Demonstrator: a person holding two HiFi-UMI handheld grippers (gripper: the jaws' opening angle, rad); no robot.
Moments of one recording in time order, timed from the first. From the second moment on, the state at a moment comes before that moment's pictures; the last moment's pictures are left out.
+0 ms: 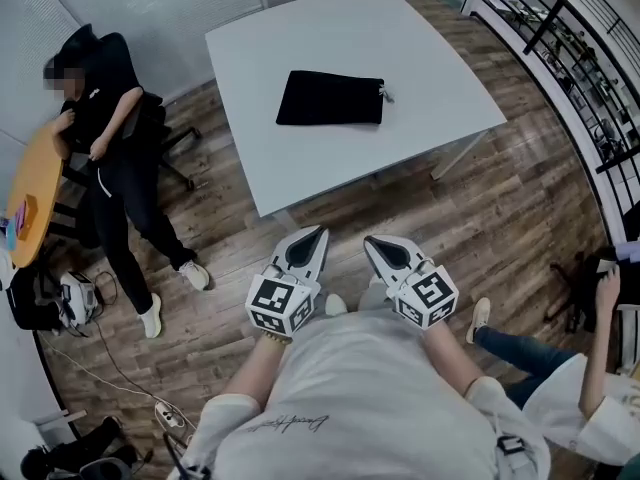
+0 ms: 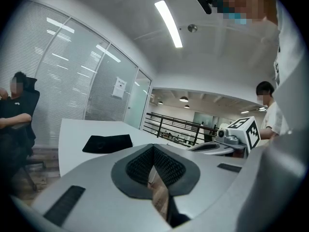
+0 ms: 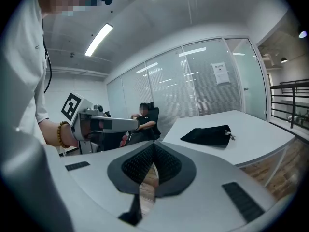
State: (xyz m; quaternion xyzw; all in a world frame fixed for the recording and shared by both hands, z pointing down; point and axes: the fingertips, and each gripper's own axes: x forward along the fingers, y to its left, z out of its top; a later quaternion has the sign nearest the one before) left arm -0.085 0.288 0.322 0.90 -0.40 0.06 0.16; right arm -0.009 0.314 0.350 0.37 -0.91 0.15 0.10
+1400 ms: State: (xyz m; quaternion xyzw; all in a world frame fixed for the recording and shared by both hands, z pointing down) left arm 0.029 0.060 0.331 0.88 -0.44 0.07 0.16; right arm 0.104 0.072 0.367 0.31 -0.93 0.17 0.10
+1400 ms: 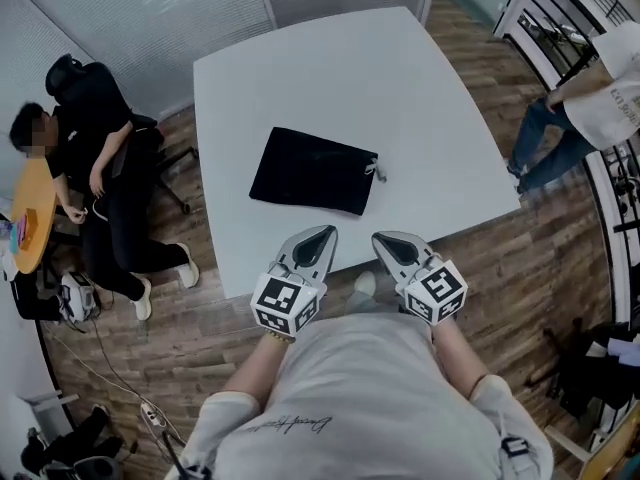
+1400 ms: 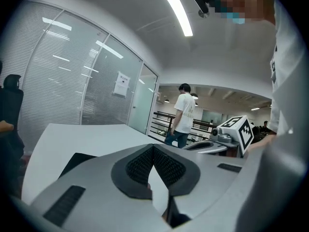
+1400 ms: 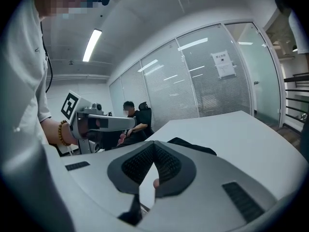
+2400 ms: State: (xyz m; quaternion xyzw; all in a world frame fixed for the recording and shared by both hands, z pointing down) left arm -0.026 -0.004 0.343 0.87 -0.45 0.10 0.17; right arm 0.052 0.007 0.377 0.28 -0.93 0.18 0.14
